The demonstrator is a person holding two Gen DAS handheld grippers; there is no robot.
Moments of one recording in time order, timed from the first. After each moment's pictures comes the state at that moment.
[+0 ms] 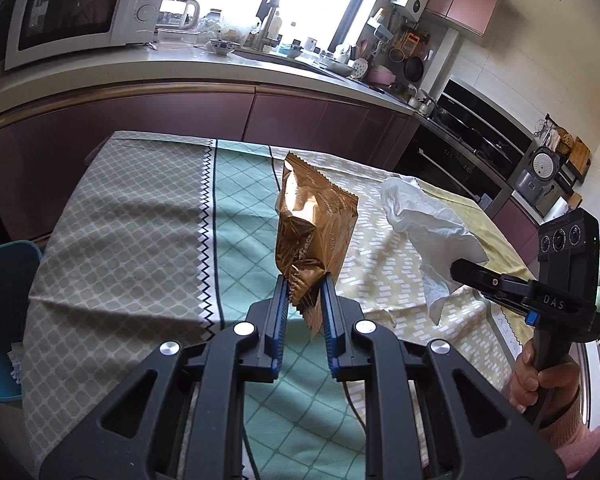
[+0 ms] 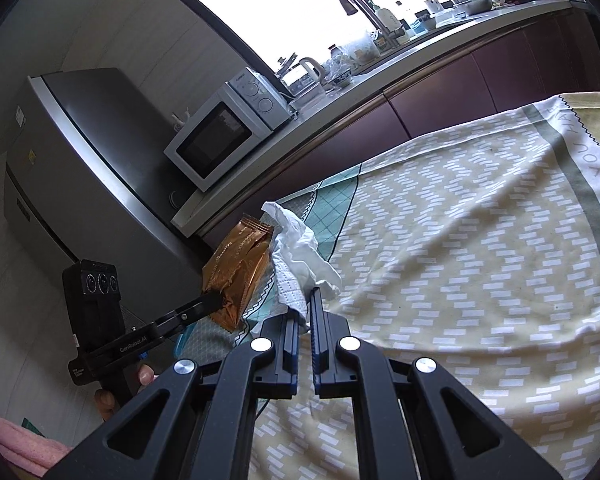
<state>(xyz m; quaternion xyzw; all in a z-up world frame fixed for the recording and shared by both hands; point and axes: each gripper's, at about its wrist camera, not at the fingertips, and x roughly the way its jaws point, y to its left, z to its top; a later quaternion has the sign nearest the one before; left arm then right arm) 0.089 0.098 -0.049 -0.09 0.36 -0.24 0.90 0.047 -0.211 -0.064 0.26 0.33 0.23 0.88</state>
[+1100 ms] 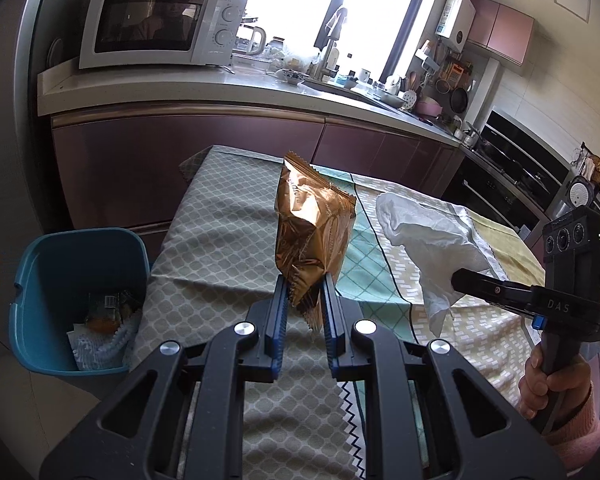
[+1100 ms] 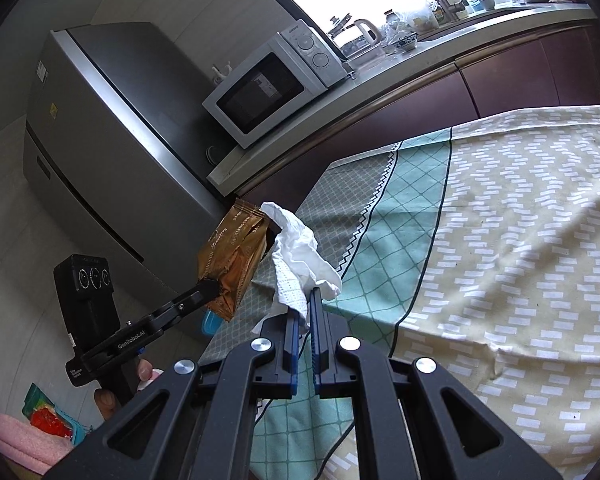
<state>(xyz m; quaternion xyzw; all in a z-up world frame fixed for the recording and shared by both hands) 0.045 0.190 -0.027 -0.11 0.33 -0.14 0.93 0.071 -0.125 -0.062 0.23 0.36 0.31 0.85</state>
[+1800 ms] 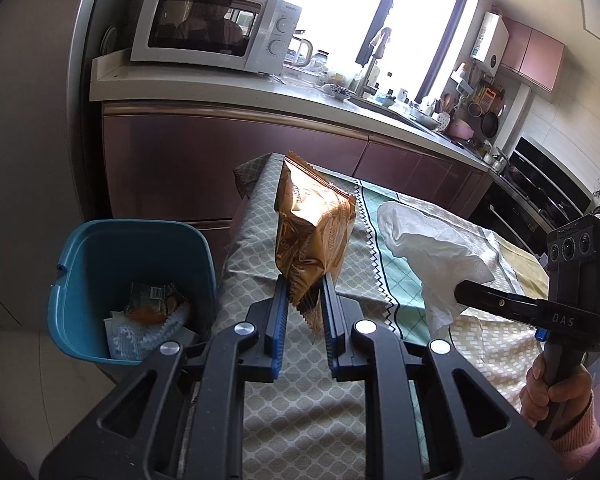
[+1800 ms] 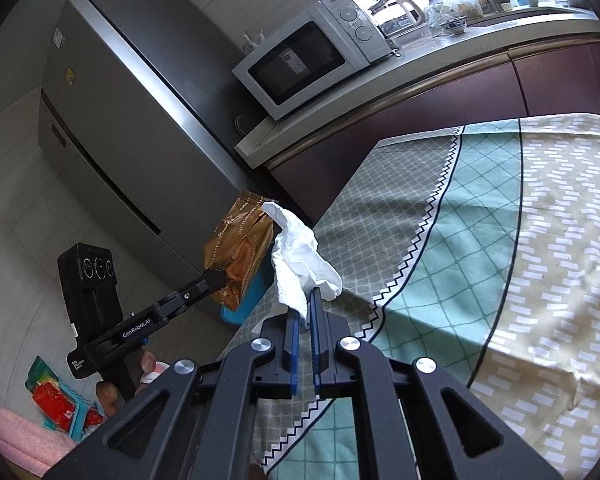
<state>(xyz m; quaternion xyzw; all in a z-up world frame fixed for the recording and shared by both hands) 0.033 0.248 -0.032 -0.14 0.32 -0.08 0.93 0.097 -0.065 -0.063 0.19 0.38 0.36 0.83</state>
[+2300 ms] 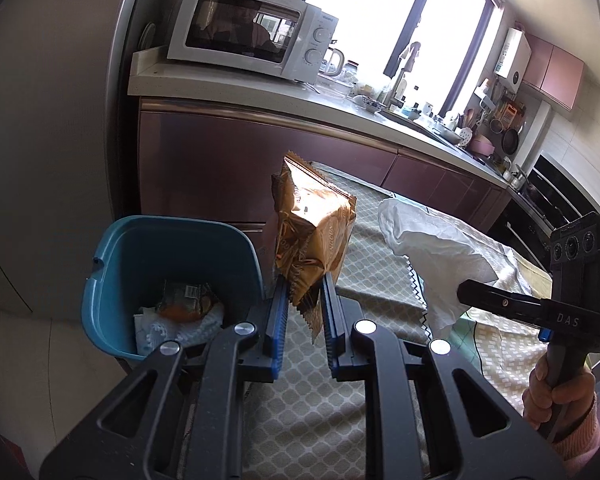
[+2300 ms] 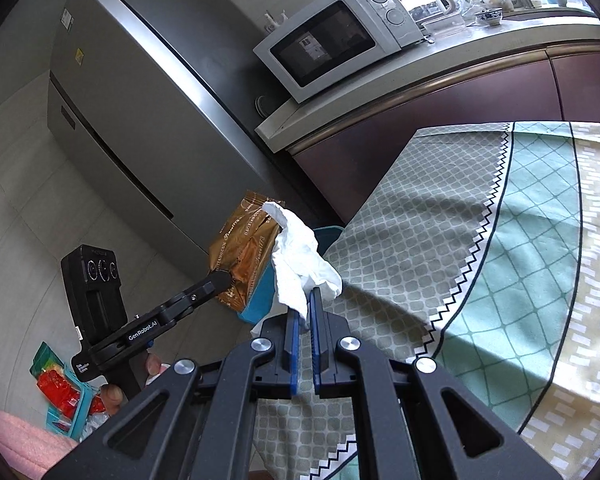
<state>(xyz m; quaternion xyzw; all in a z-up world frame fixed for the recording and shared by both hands) 0.023 0.290 -0.038 -0.16 0.32 -0.04 0.94 0.117 -0.025 -0.061 0.18 0.39 0.40 0.81</state>
